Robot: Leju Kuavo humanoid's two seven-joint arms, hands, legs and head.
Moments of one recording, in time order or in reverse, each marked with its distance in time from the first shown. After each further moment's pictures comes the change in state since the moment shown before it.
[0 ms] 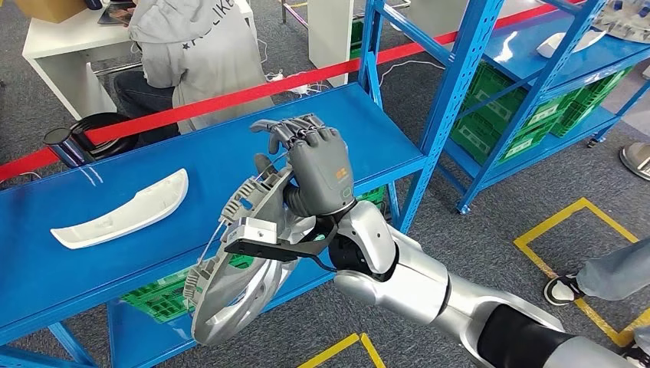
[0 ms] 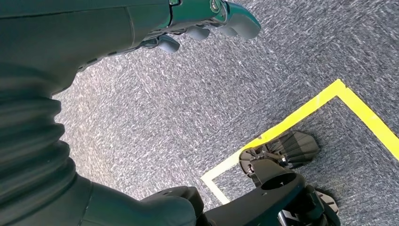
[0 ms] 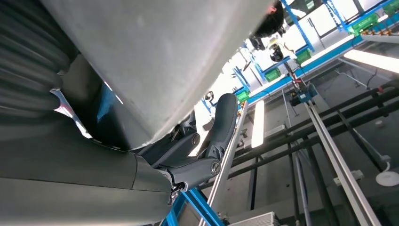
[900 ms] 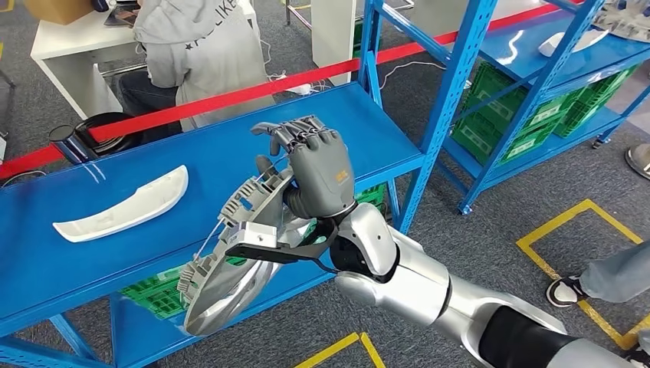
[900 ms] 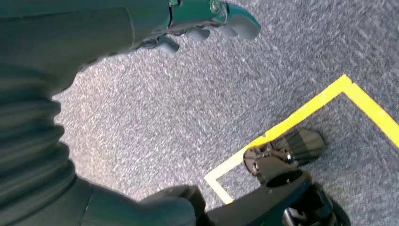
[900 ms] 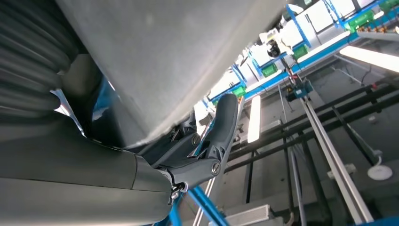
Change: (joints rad) left arm -0.004 -0.004 0.009 0.000 -0.028 -0.011 0.017; right arm 0.001 -0.001 0.006 0.012 0.024 -0.008 -0.007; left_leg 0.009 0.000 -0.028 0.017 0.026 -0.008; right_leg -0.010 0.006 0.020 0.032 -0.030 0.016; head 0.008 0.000
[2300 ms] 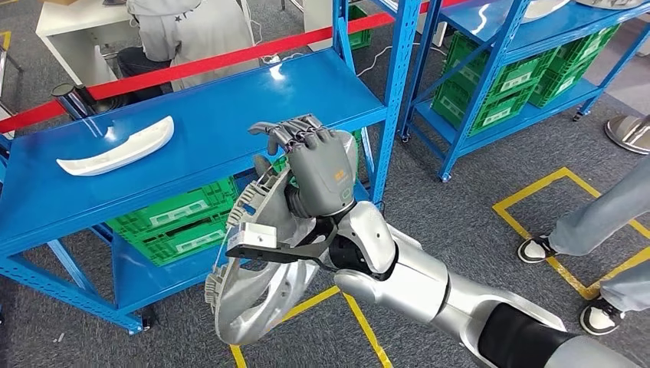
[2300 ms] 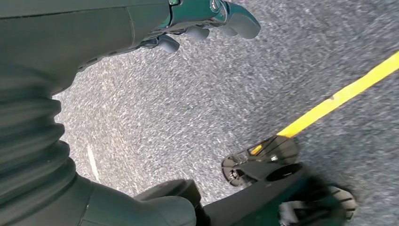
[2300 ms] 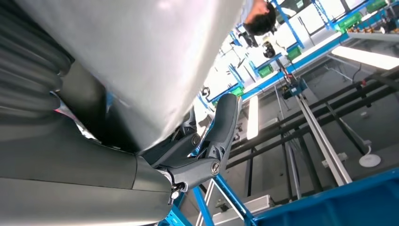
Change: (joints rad) left arm -0.008 0.002 0.000 0.000 -0.006 0.006 0.005; right arm -0.010 -0.002 0.007 0.010 -0.015 -0.016 -0.018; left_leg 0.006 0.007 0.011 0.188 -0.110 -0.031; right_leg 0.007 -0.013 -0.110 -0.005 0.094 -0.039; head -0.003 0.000
